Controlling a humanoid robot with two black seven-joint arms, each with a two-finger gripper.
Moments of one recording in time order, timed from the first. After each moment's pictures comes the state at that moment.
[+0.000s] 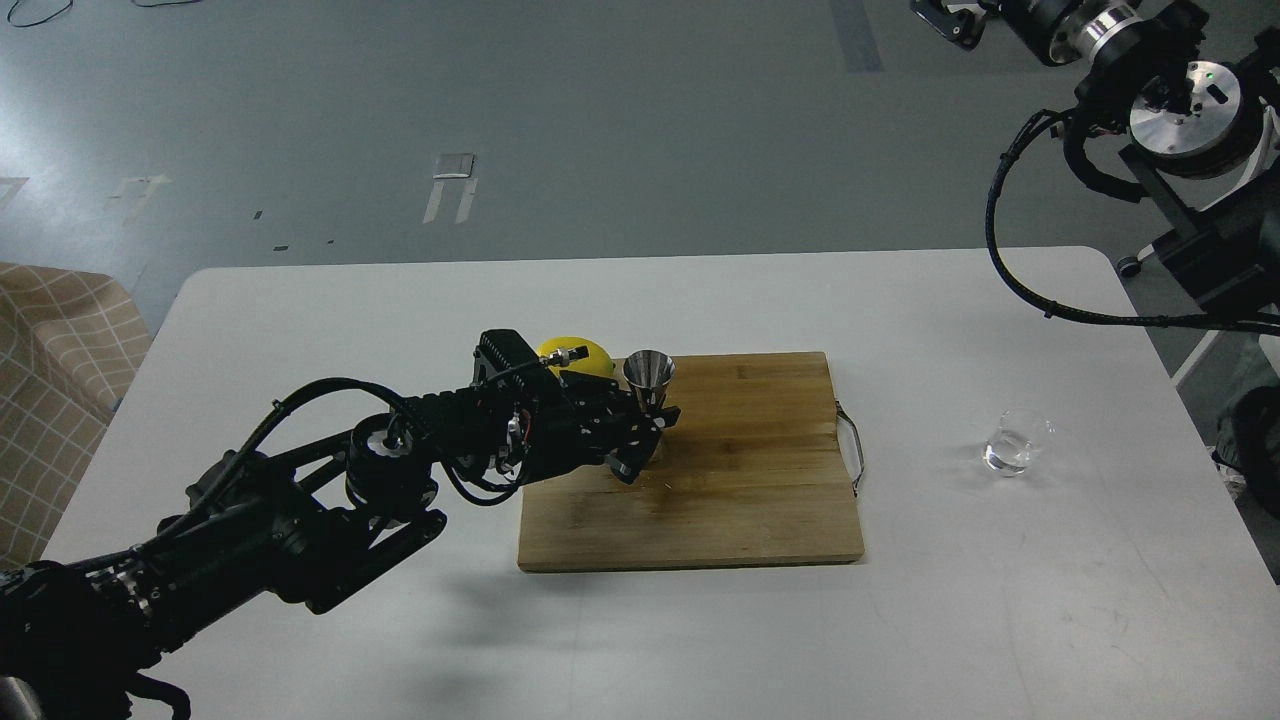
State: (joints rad) left arm -0.71 0.26 -0.44 -1.04 2.18 -0.06 -0.37; right arm 1.12 -0.33 0.84 0.63 0.13 0.29 0.00
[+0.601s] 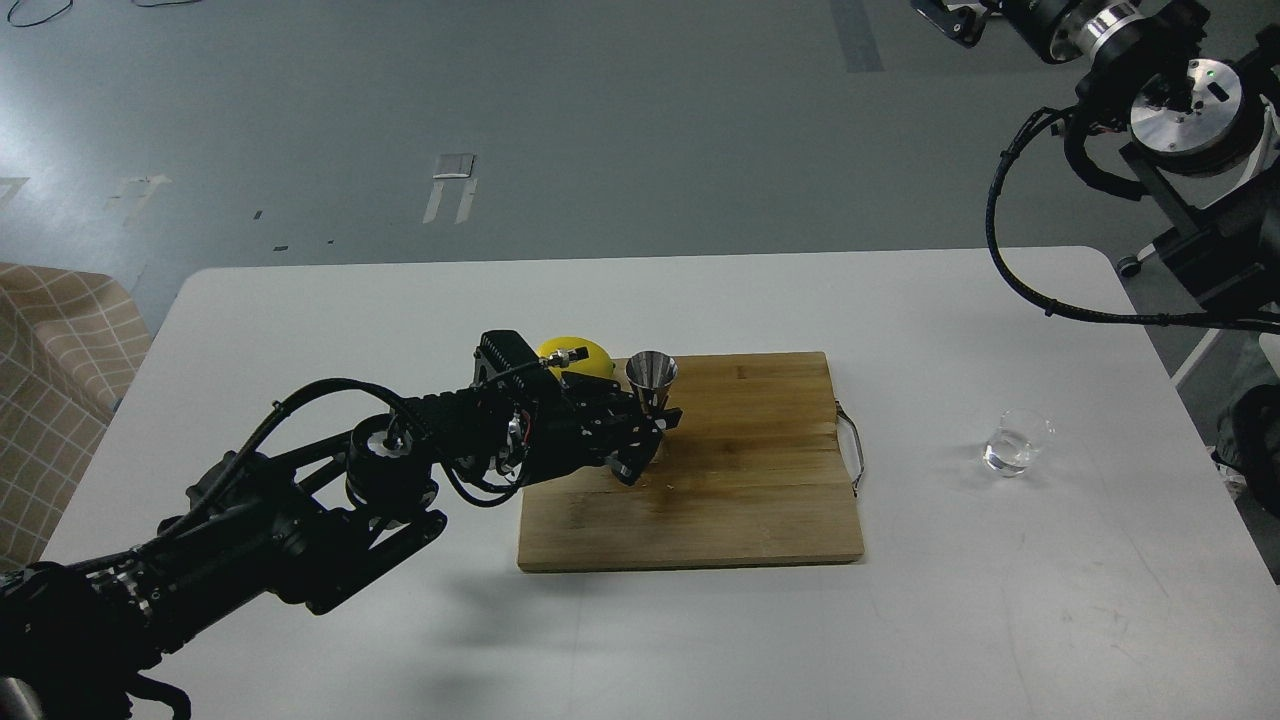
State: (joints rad) left arm -0.70 0.26 -0.44 -1.04 2.18 -0.06 -0.37; right arm 1.12 -0.33 0.84 0.62 0.13 0.29 0.00
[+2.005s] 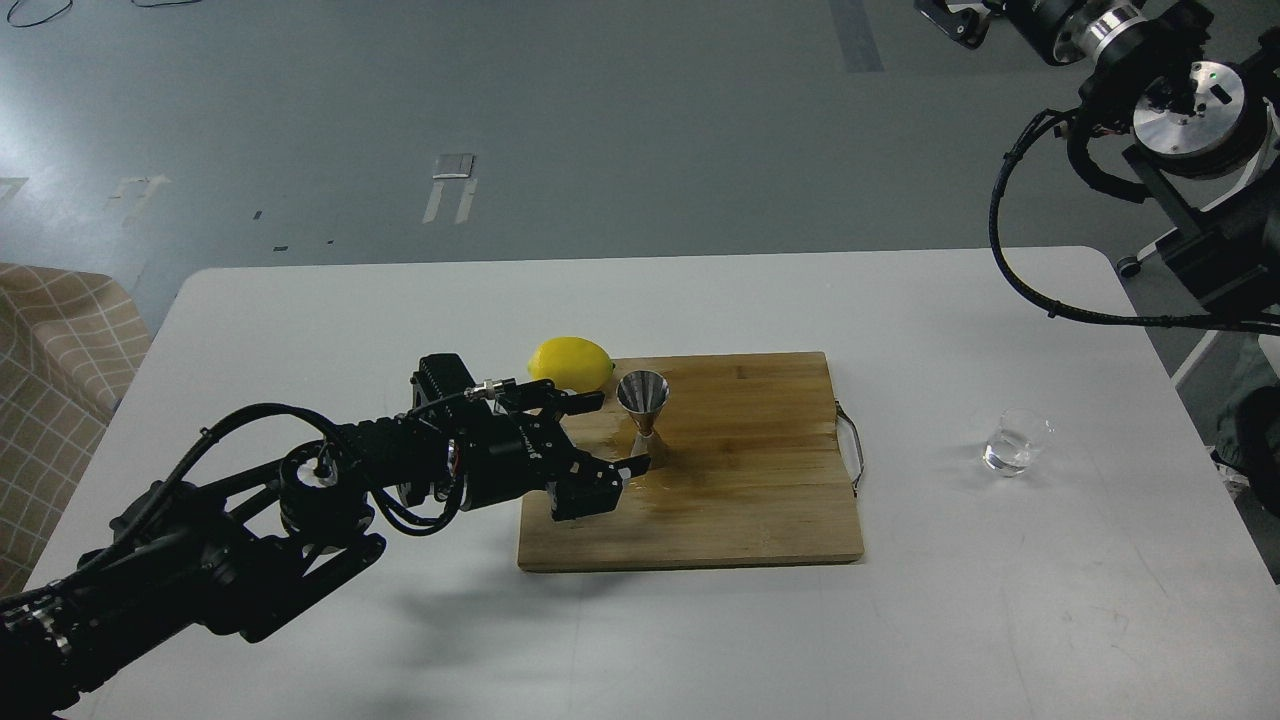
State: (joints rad) left arm -0.62 0.44 -0.46 -1.12 2.18 0.06 -0.49; right arm 1.12 -0.34 0.84 0.62 0.13 0.29 0.00
